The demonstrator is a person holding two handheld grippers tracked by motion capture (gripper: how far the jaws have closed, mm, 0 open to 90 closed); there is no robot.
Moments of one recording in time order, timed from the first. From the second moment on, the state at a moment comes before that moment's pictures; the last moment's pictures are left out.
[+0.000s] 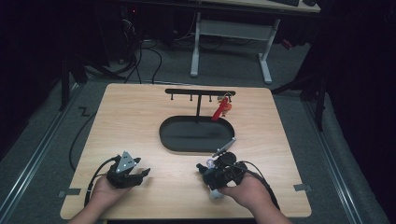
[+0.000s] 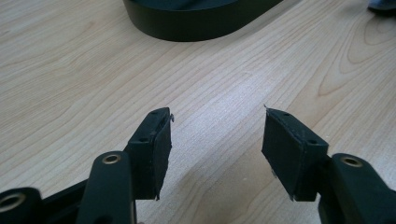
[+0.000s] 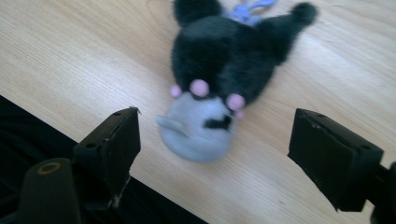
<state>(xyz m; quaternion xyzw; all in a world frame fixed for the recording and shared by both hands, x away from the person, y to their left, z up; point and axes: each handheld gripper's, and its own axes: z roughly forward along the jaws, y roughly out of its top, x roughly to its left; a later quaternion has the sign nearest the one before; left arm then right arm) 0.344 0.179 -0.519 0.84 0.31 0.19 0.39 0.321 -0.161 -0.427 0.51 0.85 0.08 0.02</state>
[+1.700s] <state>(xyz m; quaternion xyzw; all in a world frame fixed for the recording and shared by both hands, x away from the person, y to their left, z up) 0.344 0.178 -0.519 0.85 0.30 0.18 0.39 0.353 -0.187 -0.412 0.50 0.86 0.07 0.02</state>
